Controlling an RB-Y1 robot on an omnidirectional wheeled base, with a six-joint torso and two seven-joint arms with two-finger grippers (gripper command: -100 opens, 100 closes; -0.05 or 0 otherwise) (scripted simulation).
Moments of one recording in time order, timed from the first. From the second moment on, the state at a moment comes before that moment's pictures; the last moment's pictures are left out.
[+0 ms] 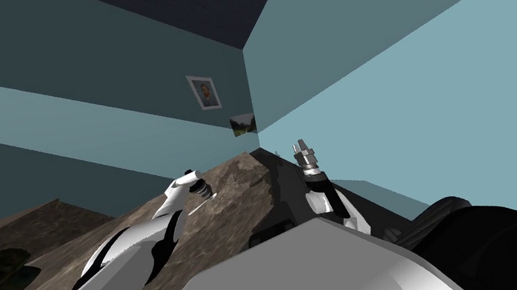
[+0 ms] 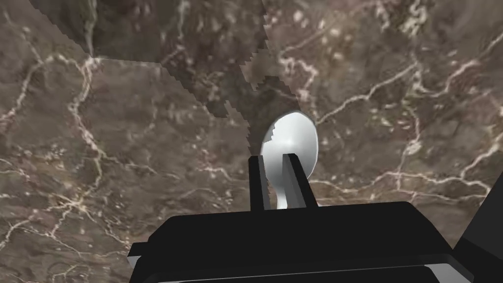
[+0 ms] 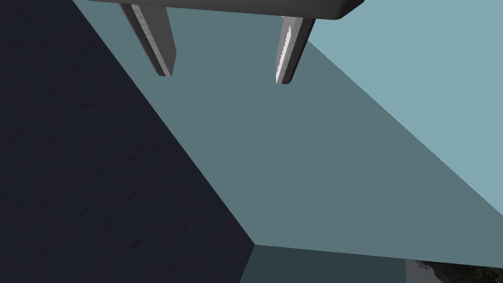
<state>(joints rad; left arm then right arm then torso) -0.84 0.60 0.09 -0.59 0.49 1.41 0.25 0.45 -0.01 -0.02 -2.27 0.06 -0.43 -0.07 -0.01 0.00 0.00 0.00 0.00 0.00</state>
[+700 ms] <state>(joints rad) -0.90 0.59 0.04 -0.55 0.49 1.52 0.20 0.45 -0.01 -0.02 -2.27 0.06 -0.43 -0.07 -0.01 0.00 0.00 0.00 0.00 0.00</state>
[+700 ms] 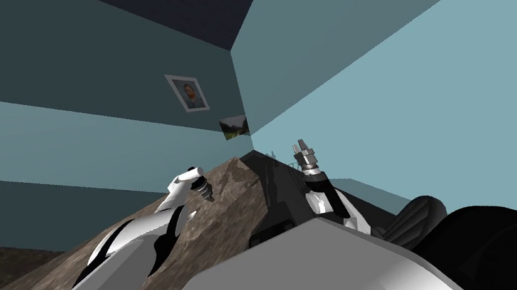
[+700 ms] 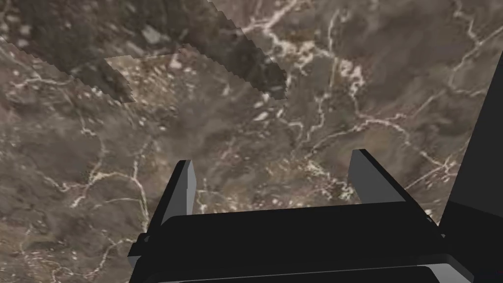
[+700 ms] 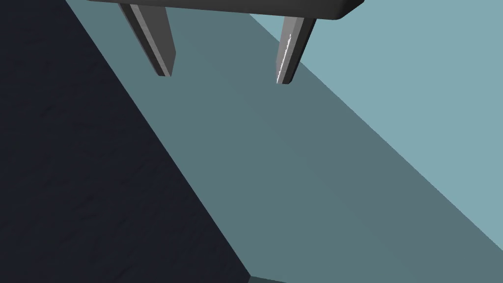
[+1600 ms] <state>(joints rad) -0.91 0.60 -0.07 -0.52 0.43 1.63 0.11 0.45 -0.01 -0.02 -2.27 0.06 -0.43 -0.07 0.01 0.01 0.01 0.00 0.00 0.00</state>
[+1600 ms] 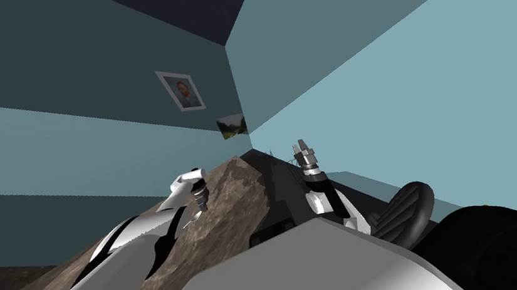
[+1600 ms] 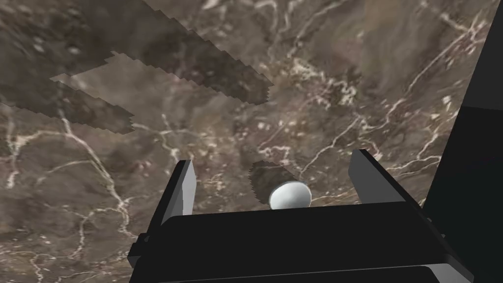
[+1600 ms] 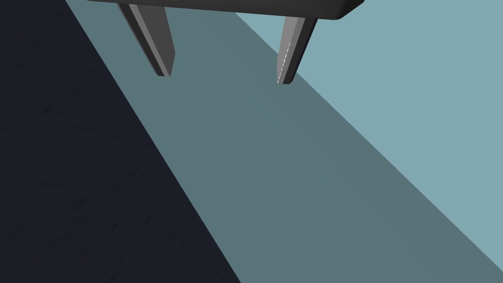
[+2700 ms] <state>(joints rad) -0.85 0.60 -0.09 -0.53 0.39 1.60 0.09 0.45 -0.01 -0.02 -2.27 0.06 -0.43 -0.07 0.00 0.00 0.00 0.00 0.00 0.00</state>
